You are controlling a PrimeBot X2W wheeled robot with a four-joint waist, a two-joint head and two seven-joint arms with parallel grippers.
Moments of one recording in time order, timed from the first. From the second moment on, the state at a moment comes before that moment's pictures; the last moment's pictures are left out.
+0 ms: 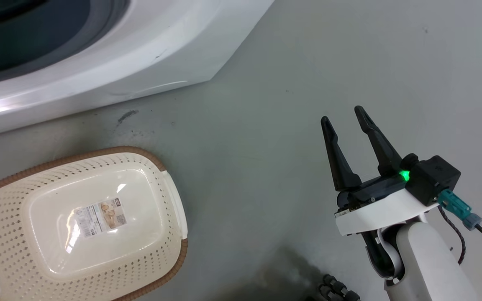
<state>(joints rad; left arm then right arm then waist) -1.45 0.43 0.00 1.16 -0.09 -0.04 0.18 -0.32 -0.05 0.25 0.13 0.25 0.13 -0.26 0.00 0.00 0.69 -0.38</state>
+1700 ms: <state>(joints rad) -0.36 0.12 0.02 0.32 -0.20 -0.12 -0.25 0.02 -0.05 0.08 0.13 0.17 0.13 -0.17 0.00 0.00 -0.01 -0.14</state>
